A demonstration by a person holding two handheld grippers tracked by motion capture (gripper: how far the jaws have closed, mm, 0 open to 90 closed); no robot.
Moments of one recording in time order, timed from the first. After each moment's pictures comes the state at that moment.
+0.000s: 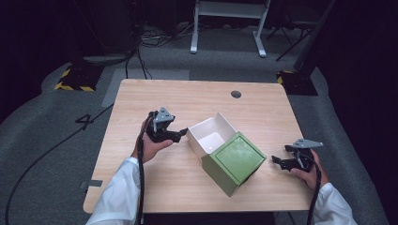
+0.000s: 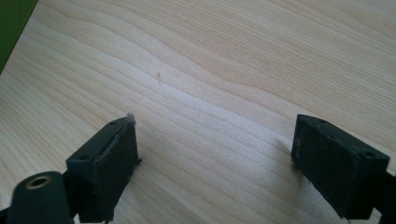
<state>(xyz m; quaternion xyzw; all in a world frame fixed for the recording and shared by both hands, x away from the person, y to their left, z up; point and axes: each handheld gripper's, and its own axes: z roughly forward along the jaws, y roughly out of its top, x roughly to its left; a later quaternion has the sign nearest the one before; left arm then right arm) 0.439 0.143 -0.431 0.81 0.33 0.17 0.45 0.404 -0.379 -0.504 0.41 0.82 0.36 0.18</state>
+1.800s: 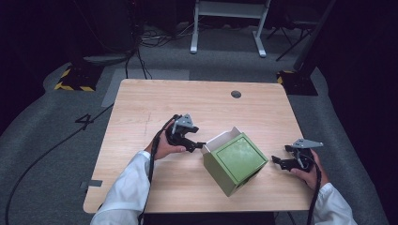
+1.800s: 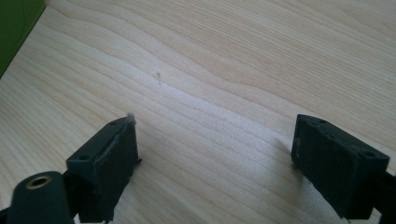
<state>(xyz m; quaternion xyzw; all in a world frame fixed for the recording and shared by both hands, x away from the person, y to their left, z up) 0.447 0.085 -0.445 0.88 0.18 0.04 0.44 0.404 -0.379 -0.504 0.41 0.82 0.36 0.19</state>
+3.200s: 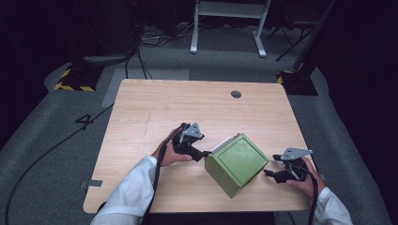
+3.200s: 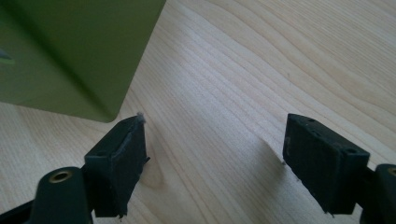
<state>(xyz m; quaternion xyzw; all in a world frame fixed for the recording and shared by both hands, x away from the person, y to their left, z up) 0.425 0.068 -0.451 0.89 0.17 0.06 0.42 0.371 -0.341 -0.493 0.30 0.88 0.34 0.14</state>
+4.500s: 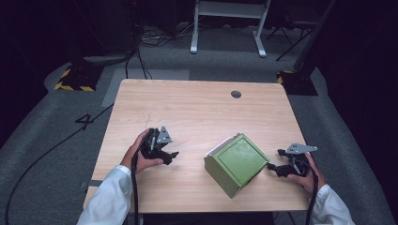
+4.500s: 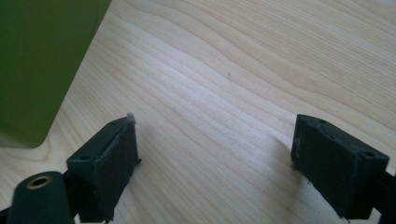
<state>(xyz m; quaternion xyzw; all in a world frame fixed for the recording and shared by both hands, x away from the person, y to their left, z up) 0.398 0.158 -0.457 0.90 0.26 0.17 0.31 0.389 -0.359 -0.504 0.36 0.84 0.37 0.16</state>
